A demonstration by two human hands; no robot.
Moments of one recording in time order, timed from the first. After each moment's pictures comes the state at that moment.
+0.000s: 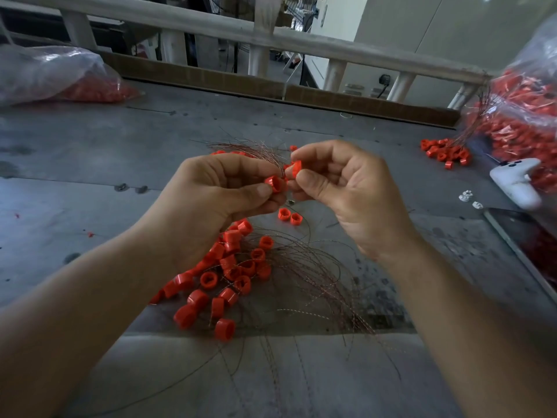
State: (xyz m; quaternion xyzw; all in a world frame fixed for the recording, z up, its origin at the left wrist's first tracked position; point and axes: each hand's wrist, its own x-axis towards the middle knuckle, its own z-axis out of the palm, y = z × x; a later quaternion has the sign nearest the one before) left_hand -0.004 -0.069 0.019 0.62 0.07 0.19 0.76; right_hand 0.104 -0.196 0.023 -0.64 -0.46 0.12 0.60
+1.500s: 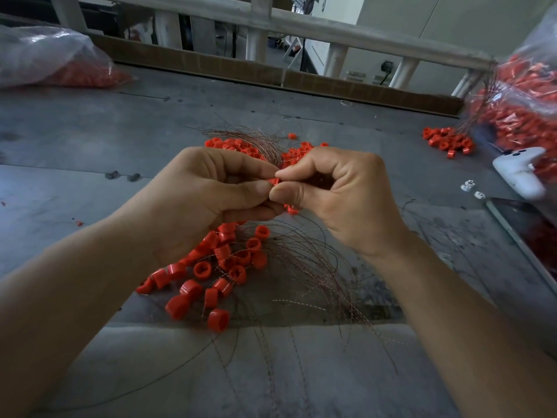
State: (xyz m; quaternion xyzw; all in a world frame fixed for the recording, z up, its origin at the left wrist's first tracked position) left_hand -0.008 -0.065 0.020 0.65 0.06 0.11 0.75; right_hand 0.094 -0.194 0.019 -0.68 -0.53 -0.01 0.51
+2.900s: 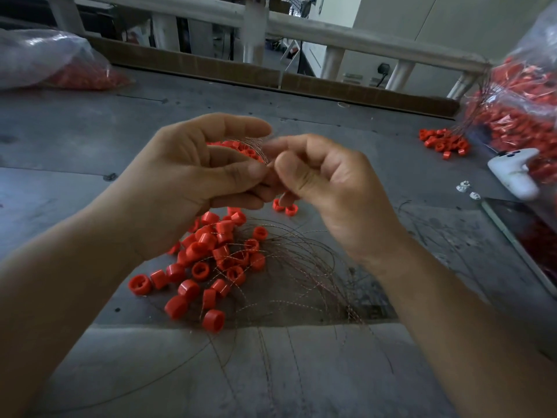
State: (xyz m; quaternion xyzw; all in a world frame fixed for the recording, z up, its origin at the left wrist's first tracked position) left_hand -0.014 -0.055 0.026 0.68 0.01 0.17 0.71; right_hand 0.083 -0.195 0.028 -0.63 -0.49 0.16 0.59
